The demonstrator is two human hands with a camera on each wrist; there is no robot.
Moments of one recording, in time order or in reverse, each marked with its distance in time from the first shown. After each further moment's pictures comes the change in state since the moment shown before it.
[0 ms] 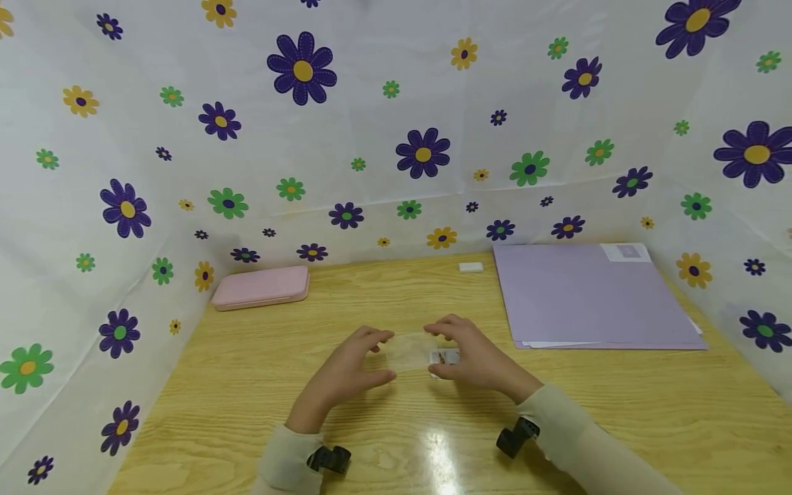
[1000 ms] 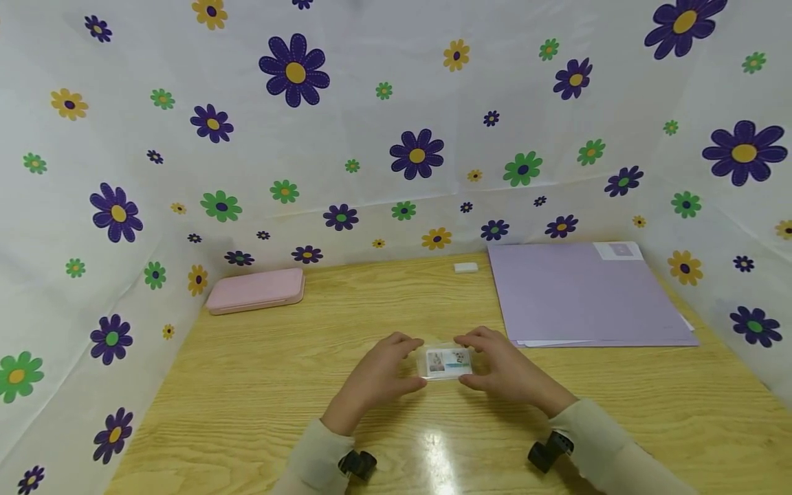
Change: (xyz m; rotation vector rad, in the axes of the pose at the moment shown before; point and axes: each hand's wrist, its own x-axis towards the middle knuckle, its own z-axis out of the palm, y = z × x) left_hand 0.027 0.034 0.038 0.201 -0.068 -0.016; right_hand -0.040 0.025 -0.017 -0.076 0.012 0.105
